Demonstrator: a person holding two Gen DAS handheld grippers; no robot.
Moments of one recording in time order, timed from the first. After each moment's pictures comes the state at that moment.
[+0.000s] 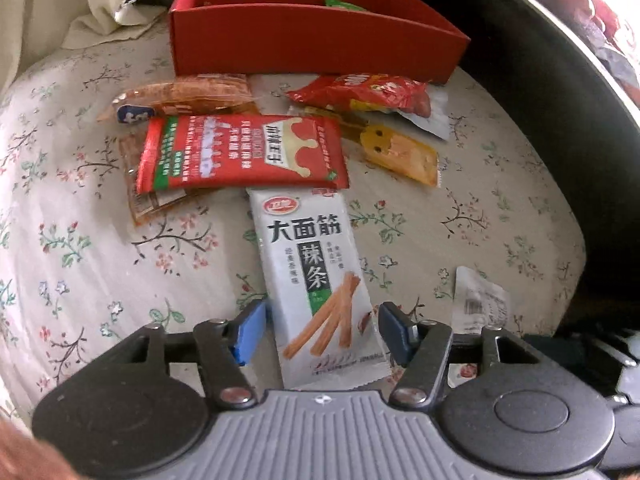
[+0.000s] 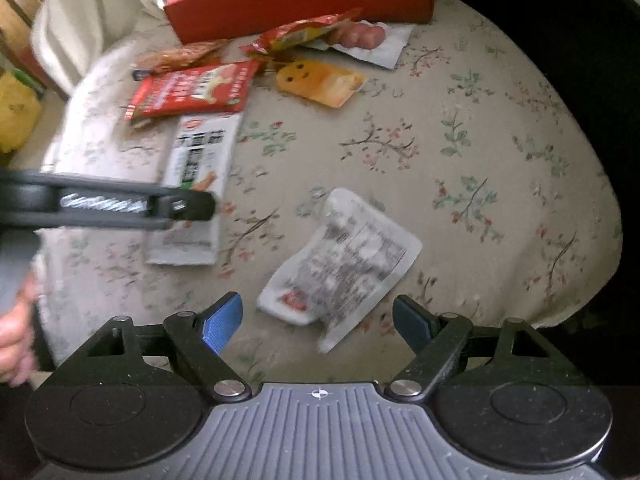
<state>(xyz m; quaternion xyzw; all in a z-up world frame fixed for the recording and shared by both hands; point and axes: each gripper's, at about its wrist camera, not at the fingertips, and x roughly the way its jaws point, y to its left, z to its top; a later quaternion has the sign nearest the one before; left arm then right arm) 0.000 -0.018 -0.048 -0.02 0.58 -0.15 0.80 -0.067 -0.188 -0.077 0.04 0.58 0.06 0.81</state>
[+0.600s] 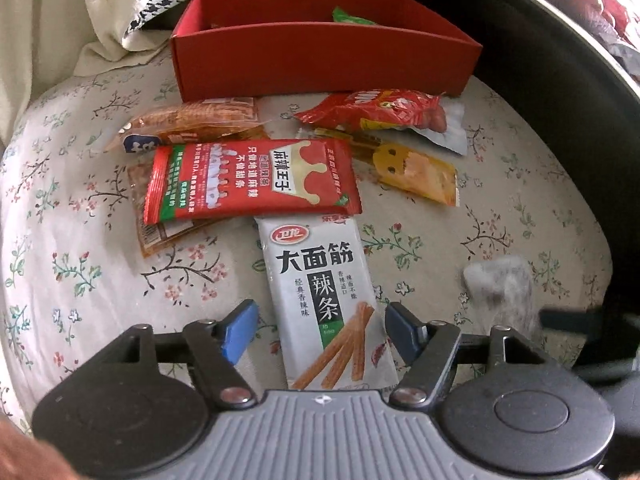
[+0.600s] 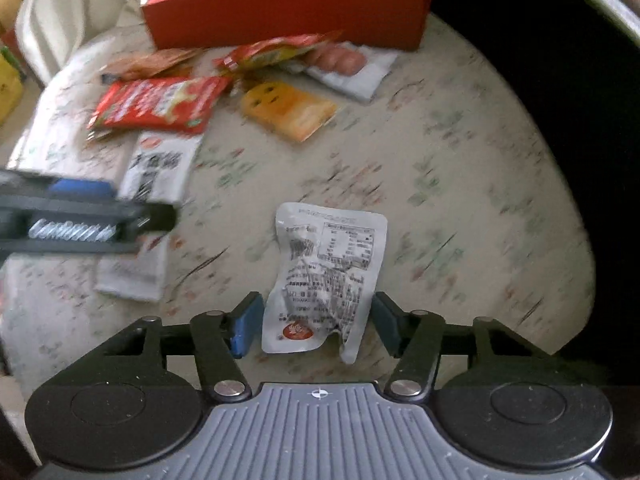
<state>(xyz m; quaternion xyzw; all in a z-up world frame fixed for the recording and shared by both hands) 0.009 -0.029 -0.052 0.01 0.56 -0.13 0.82 -0.041 -0.197 -0.081 -0.02 0.57 0.05 0.82</state>
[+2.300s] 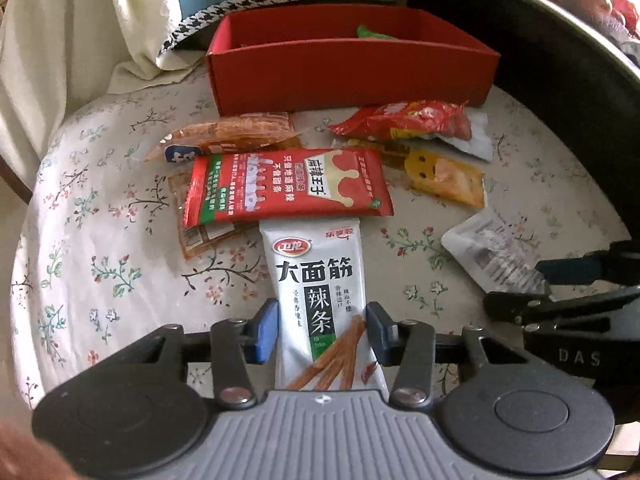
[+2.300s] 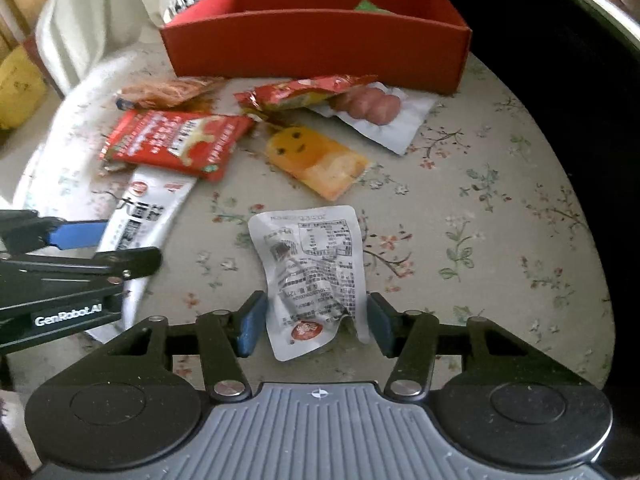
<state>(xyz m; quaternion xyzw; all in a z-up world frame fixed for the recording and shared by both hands) -0.005 -0.025 -0.049 0.03 0.52 -0.09 0.85 -0.006 -0.186 -0.070 -0.01 0.54 0.10 0.84</state>
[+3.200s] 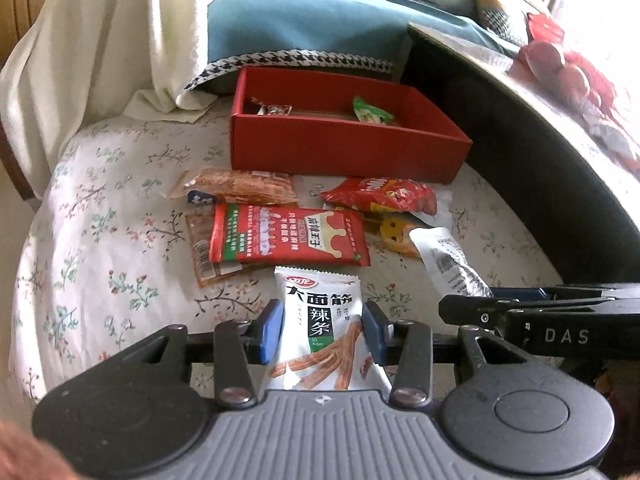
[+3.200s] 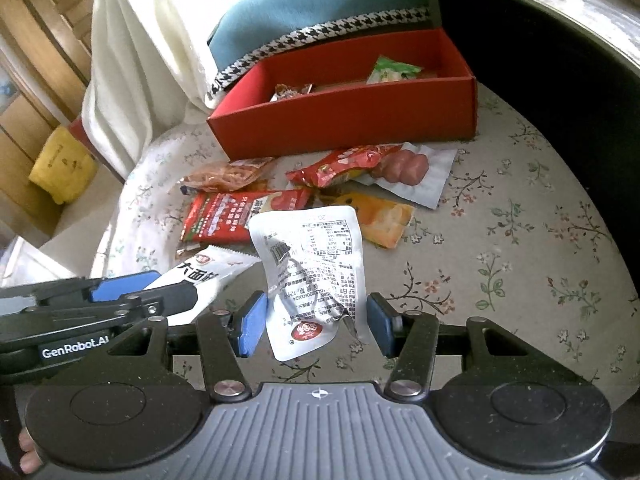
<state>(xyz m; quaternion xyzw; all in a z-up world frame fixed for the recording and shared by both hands) -0.024 0.007 -0.001 -0.06 0.47 -0.11 0.88 -0.011 -0.200 -0.027 0.10 0.48 0.15 0.86</state>
